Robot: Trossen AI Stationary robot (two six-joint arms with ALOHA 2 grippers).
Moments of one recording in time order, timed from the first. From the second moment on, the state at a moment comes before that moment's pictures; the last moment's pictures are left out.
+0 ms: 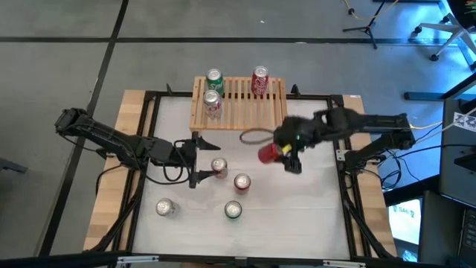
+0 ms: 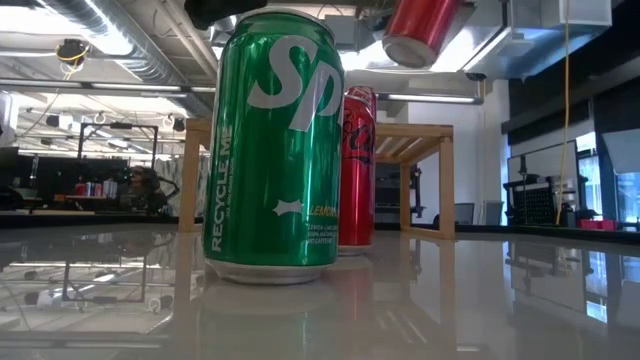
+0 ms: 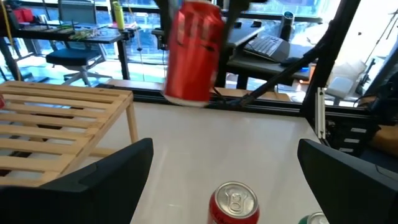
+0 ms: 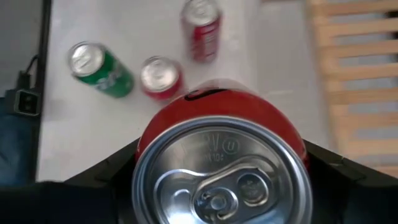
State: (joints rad) left arm -0.29 1.07 0.72 0.17 -0.36 -0.15; right arm 0.08 1.46 1.69 -1.19 0.01 0.12
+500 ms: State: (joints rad) left arm -0.29 1.07 0.72 0.17 -0.40 -0.15; right arm -0.26 1.46 1.74 -1.22 -0.11 -0.11
